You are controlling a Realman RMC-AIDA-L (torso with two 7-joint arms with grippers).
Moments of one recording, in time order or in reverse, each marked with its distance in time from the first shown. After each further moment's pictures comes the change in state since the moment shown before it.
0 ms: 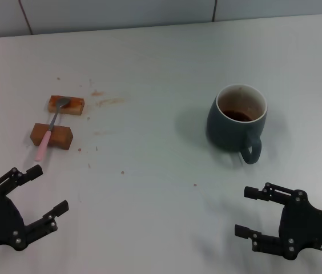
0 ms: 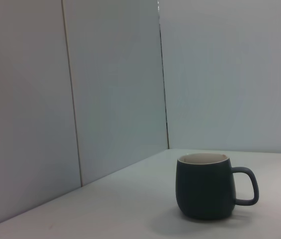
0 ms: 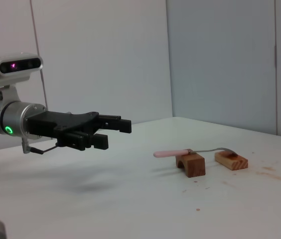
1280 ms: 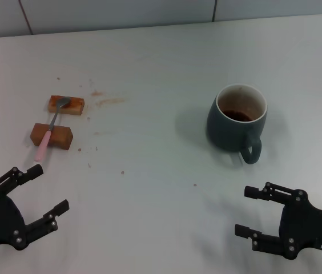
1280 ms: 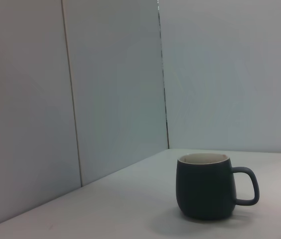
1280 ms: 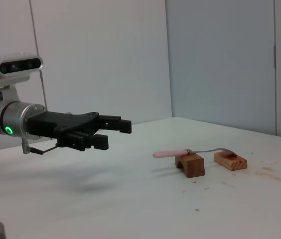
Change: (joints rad) left arm -0.002 -0.001 0.000 0.000 0.000 -0.002 0.000; right arm 0.000 0.000 0.000 0.000 0.002 0.000 0.000
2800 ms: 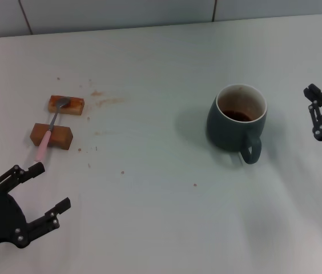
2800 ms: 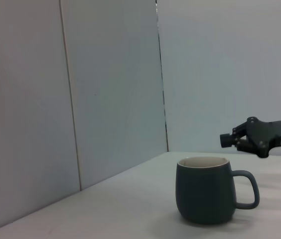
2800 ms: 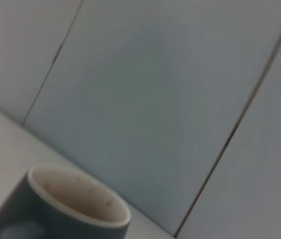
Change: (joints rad) left arm -0.005 -0.004 -0.003 0.002 0.000 0.004 0.002; right arm 0.053 0.003 0.077 0.097 0.577 0.342 -0.577
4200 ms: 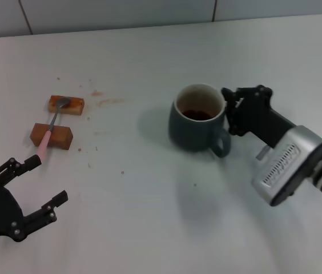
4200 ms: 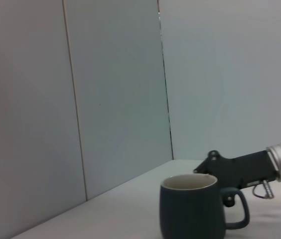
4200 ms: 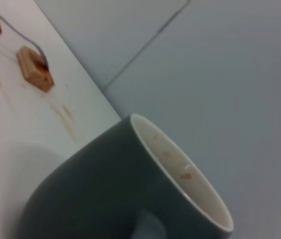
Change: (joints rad) left arm -0.008 -0.002 -0.025 0.012 0.000 0.016 -0.003; right arm 0.217 0.001 0.041 0.400 0.071 0.347 -0.636
